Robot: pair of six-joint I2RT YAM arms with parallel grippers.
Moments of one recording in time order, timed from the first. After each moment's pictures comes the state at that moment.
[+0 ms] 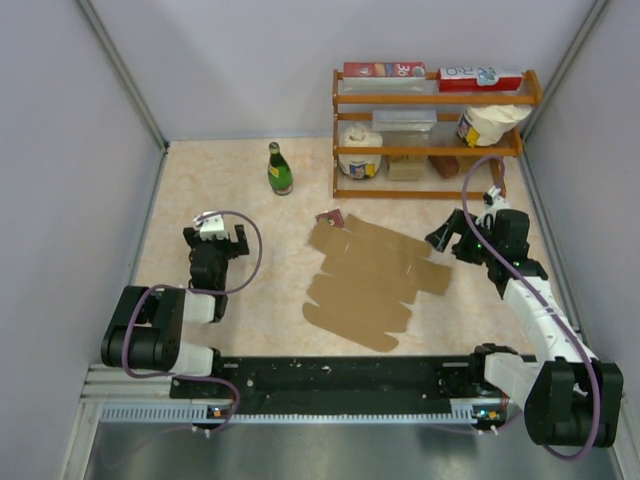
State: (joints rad) left arm -0.07 1.42 0.22 1.10 -0.15 0.01; right arm -0.04 1.01 0.60 -0.19 -0.39 0.42
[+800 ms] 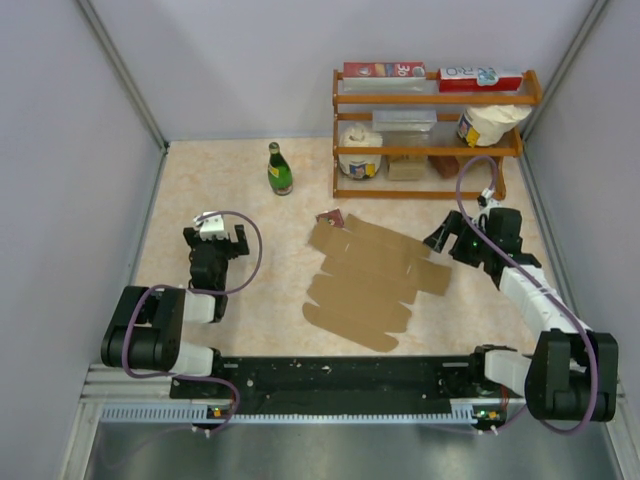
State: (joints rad) left arm -0.07 1.42 0.22 1.10 -0.15 0.01; right arm -0.04 1.14 0.61 -0.18 -0.38 0.42
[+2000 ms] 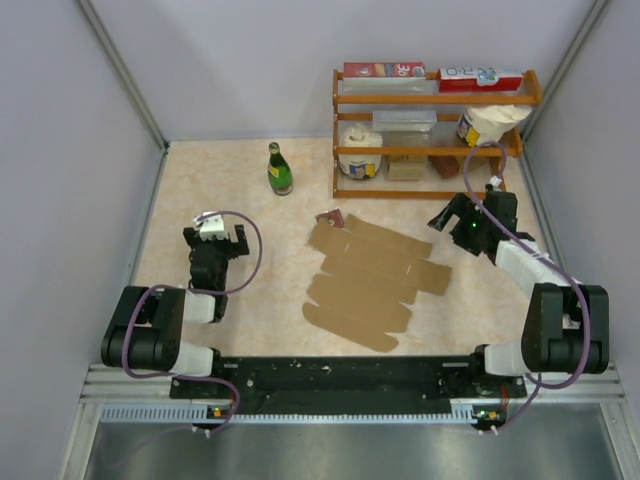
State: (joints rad) left arm -0.07 1.42 0.22 1.10 -0.15 0.01; right arm -0.05 1.38 0.75 -0.12 -0.25 0.57
